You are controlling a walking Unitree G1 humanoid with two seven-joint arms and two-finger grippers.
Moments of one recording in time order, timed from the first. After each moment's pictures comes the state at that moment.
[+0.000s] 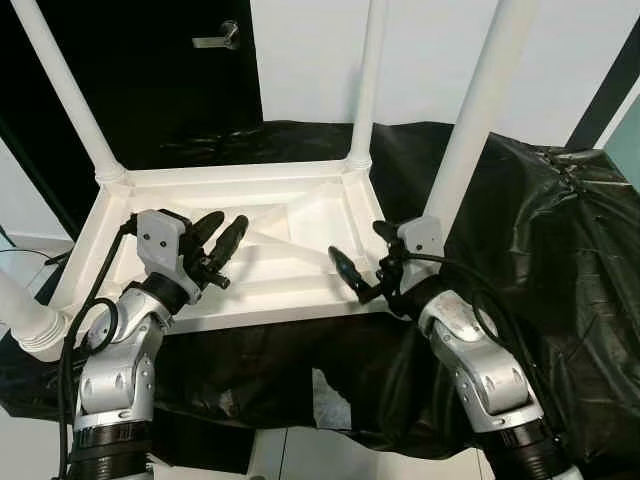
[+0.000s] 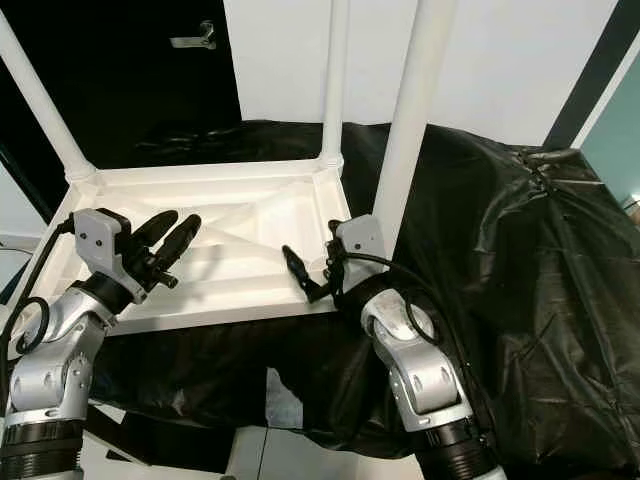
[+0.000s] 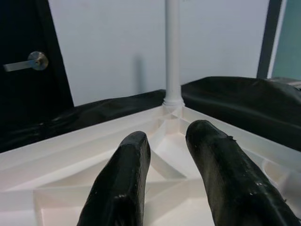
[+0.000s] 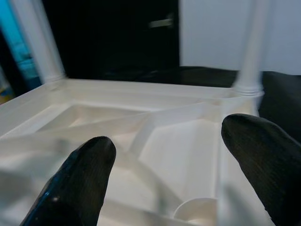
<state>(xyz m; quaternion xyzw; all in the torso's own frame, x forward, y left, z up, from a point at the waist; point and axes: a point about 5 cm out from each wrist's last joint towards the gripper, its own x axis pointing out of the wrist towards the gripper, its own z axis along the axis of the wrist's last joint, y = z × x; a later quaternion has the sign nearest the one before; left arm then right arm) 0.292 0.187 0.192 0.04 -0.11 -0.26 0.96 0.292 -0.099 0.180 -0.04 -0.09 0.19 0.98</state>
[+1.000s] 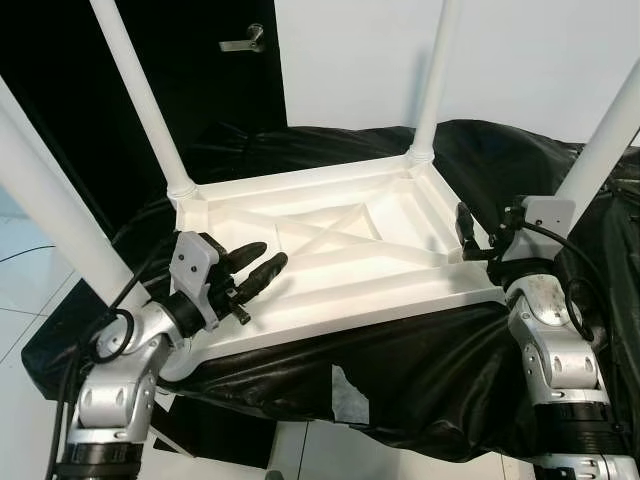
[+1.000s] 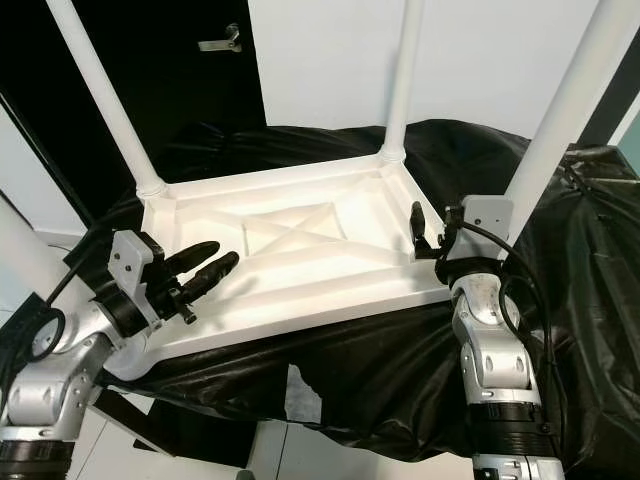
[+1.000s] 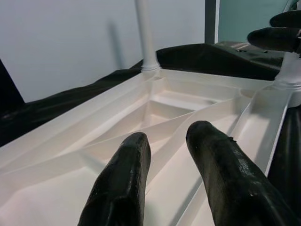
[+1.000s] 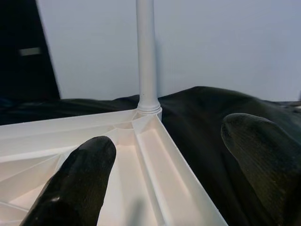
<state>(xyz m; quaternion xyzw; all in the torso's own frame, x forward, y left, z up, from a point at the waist) 0.278 0.171 0.185 0.08 -0.06 -0.39 0.91 0.302 -0.213 0.185 -0.09 -0.12 -0.07 0.99</state>
